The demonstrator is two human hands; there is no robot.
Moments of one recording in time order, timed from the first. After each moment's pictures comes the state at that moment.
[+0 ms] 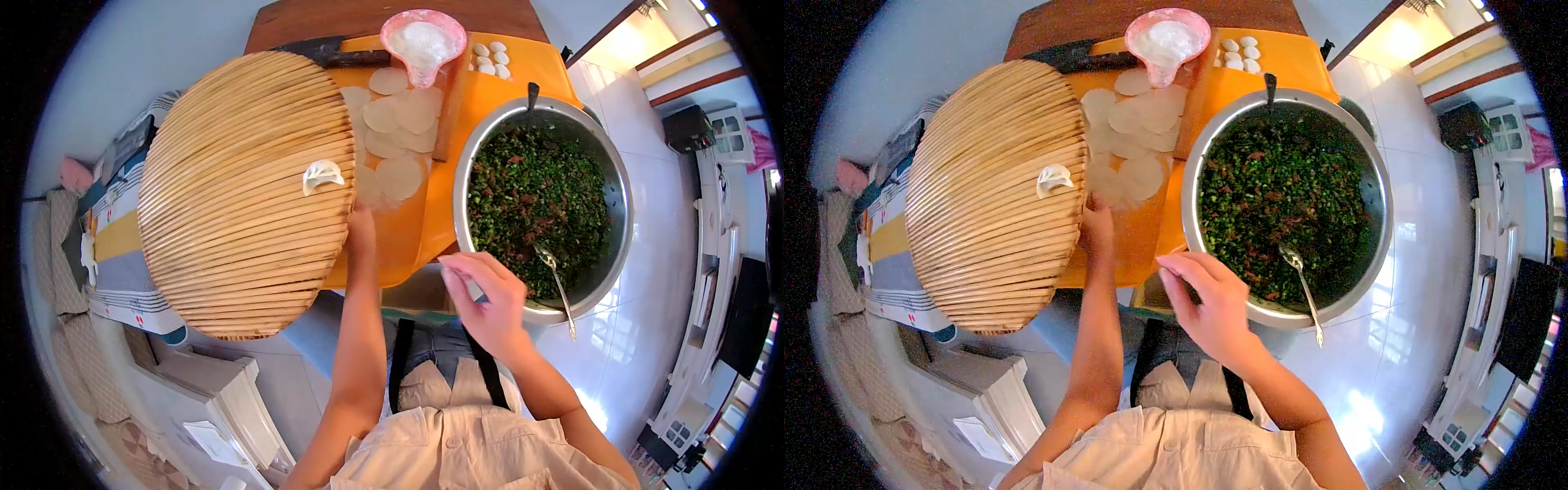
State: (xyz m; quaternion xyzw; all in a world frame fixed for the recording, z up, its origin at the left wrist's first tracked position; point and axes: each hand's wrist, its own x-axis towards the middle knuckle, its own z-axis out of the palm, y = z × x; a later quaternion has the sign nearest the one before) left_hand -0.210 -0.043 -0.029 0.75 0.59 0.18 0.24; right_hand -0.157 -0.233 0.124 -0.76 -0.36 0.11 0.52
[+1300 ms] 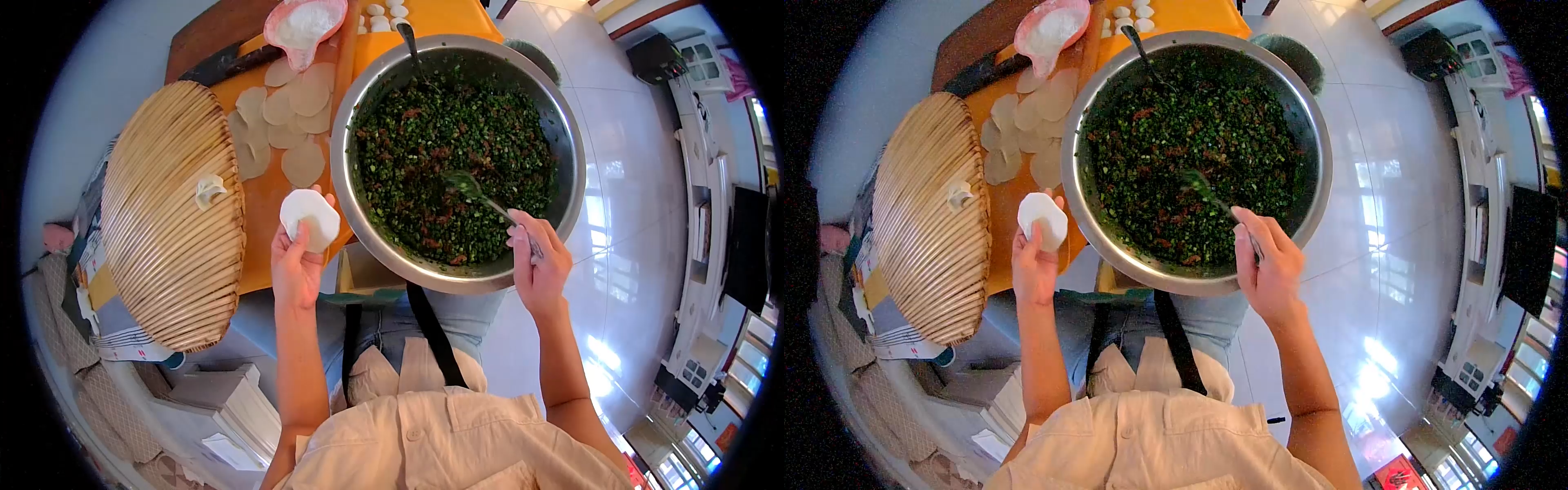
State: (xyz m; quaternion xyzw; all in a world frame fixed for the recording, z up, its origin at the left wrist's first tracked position) left_hand -0.220 -0.125 0.068 0.36 0.29 0.20 0.86; right_hand -0.086 -0.385 0.106 -0.86 -0.27 0.00 0.43
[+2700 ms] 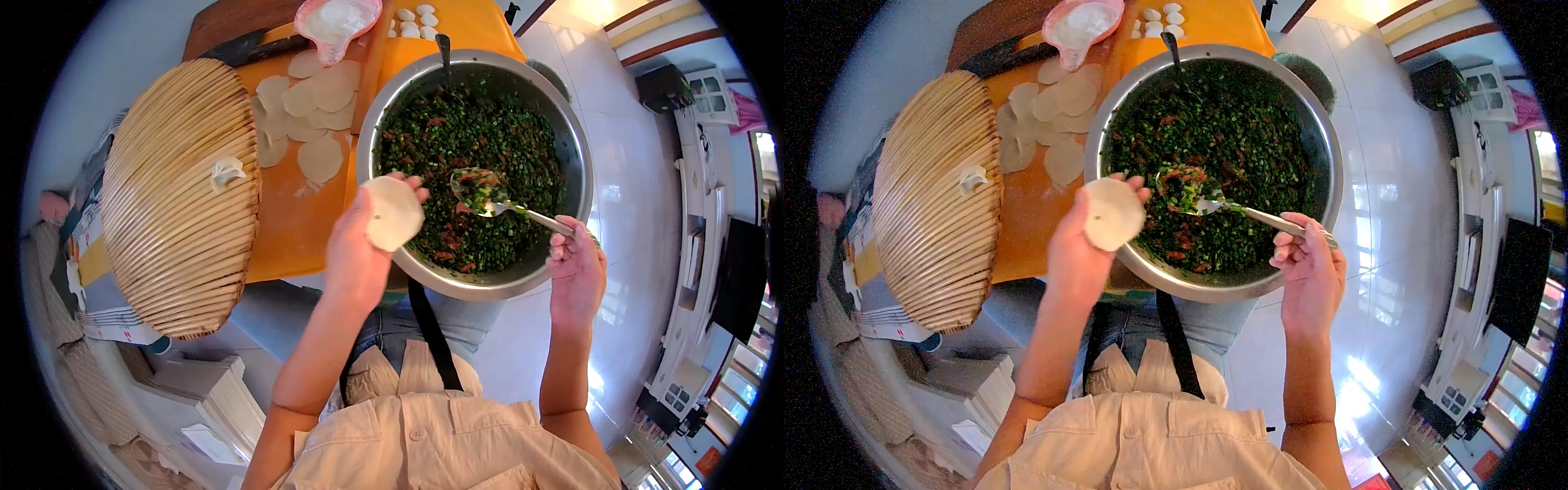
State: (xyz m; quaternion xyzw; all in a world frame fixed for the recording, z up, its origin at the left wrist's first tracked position) left_hand -0.170 -0.165 0.105 0.24 0.29 0.12 0.92; right_hand -0.072 -0.378 0.148 -0.60 0.09 0.19 0.77
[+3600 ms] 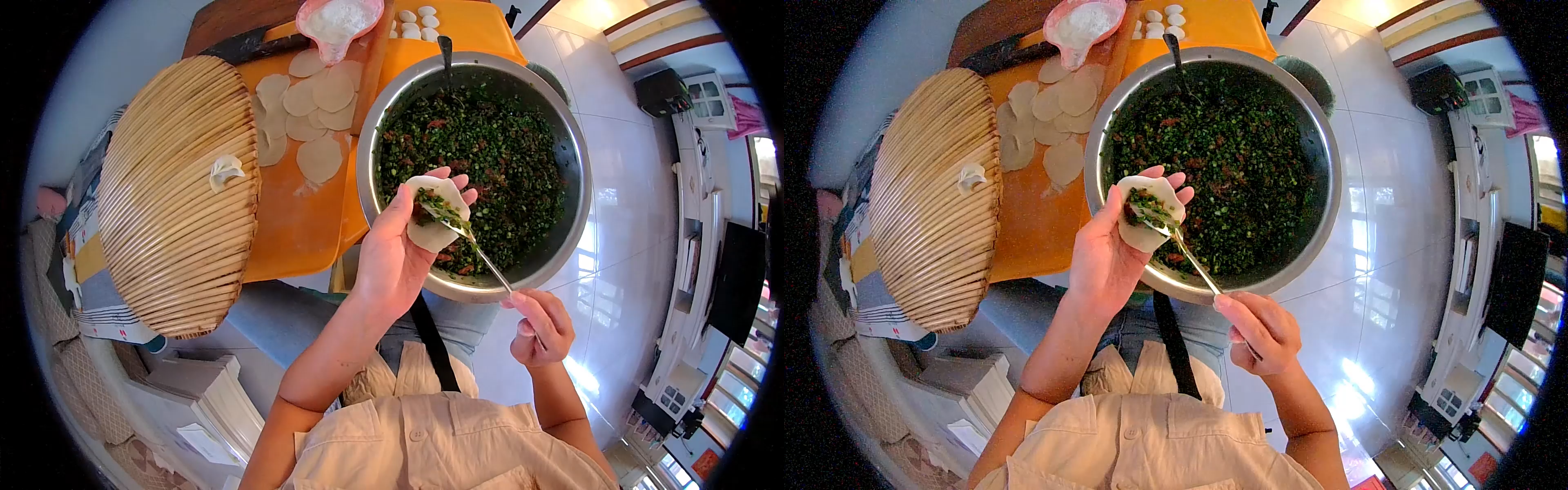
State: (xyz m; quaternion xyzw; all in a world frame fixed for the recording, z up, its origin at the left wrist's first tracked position) left_hand -0.152 -0.186 0.127 0.16 0.22 0.05 0.96; right_hand -0.123 -0.386 0.142 -0.78 -0.44 -0.06 0.44
